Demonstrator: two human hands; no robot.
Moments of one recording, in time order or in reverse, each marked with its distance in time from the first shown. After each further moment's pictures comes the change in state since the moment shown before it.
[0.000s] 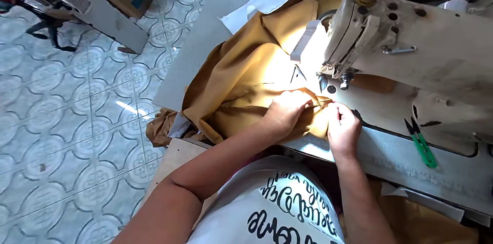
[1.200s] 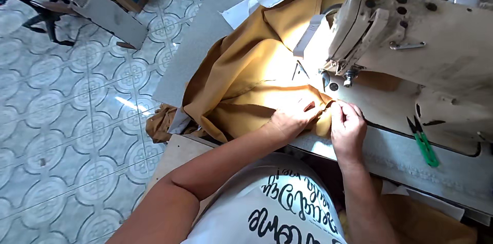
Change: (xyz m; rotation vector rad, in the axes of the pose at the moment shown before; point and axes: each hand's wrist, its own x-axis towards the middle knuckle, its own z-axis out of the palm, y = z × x) left_hand -0.014 0.013 0.013 0.120 0.005 0.152; right_hand -0.005 -0.002 -0.009 -0.051 0.010 -0.105
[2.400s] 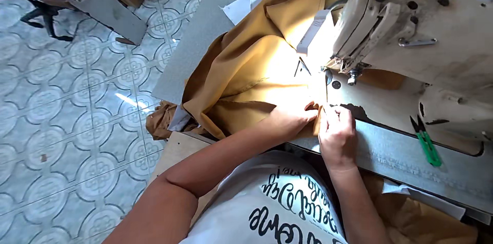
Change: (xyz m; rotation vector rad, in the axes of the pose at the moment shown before) left_hand 0.000 -0.004 -0.020 -0.082 -0.220 0.002; right_hand -0.025 -0.009 0.012 -0.396 -0.046 -0.150
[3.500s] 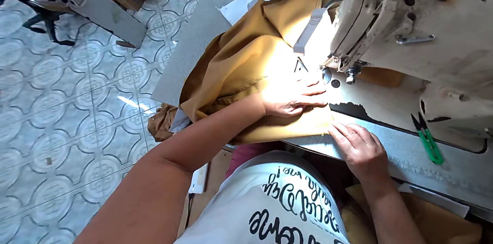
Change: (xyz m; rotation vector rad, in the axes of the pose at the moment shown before) left_hand 0.042 -0.079 0.005 0.000 -0.018 0.511; right_hand -0.021 0.072 -0.035 -0.092 -0.031 -0.538
